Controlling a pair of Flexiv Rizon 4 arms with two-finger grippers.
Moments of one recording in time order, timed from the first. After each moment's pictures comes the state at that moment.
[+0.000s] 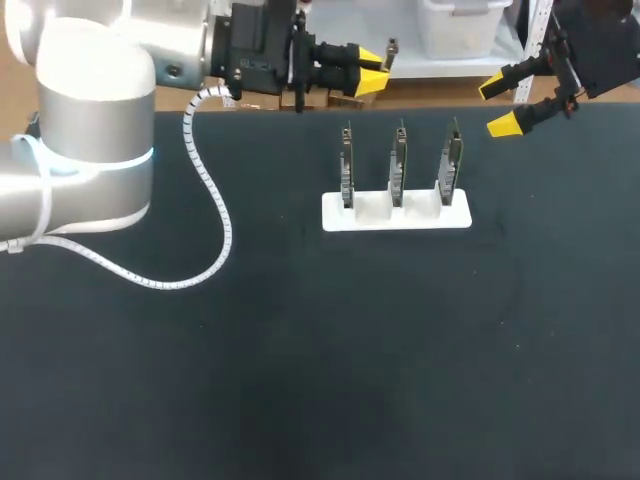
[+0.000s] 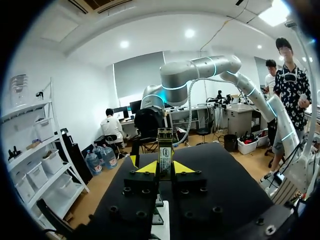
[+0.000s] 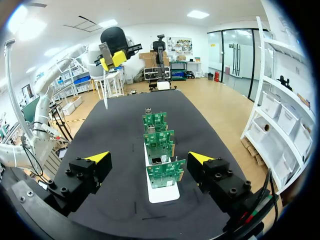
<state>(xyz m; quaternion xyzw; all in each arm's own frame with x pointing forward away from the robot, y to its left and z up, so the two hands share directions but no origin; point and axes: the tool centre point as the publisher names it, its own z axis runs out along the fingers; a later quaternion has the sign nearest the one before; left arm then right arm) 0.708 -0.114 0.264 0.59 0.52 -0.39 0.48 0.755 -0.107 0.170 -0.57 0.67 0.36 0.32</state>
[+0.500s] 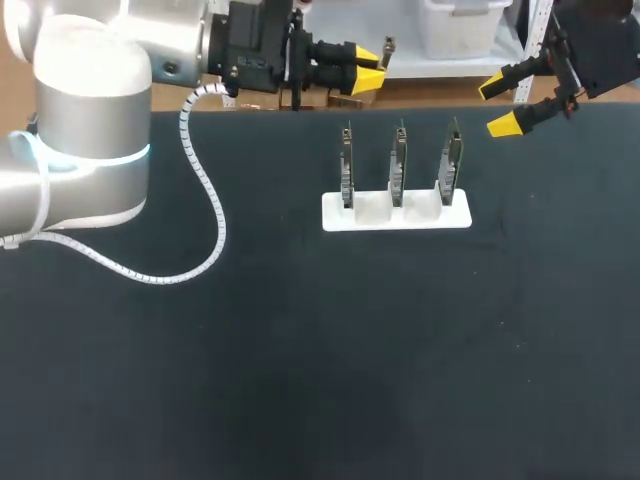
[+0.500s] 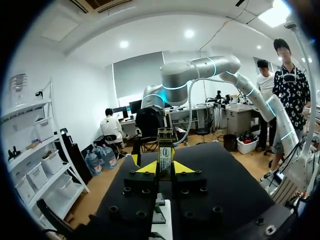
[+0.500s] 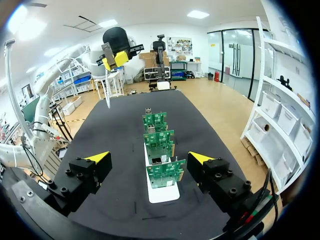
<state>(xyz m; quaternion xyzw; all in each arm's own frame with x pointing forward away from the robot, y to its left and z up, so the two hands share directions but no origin) 0.714 -0.110 0.265 0.59 0.52 -0.39 0.48 0.755 -0.107 0.170 -0.57 0.67 0.36 0.32</state>
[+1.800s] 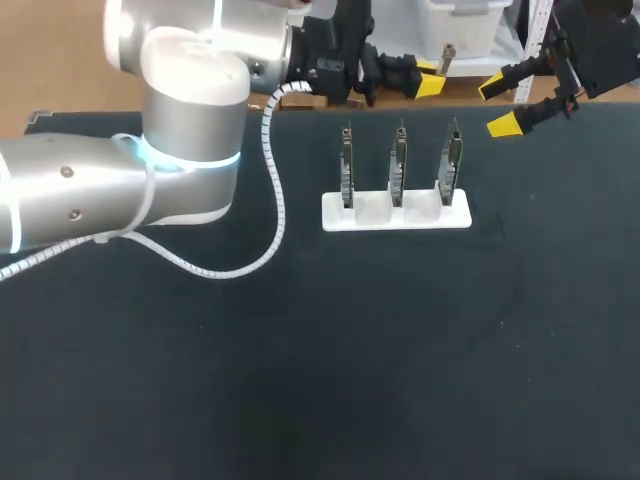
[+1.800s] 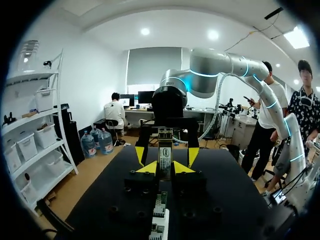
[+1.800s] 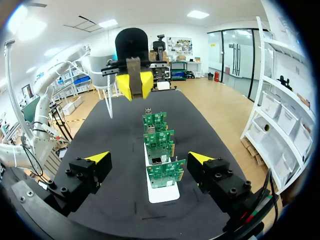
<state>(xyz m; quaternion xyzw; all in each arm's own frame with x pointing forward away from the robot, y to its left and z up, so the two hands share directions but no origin) 0.756 -0.189 0.219 0.53 0.59 -0.43 0.44 0.755 -0.107 0.170 -0.57 0.67 0.36 0.32</state>
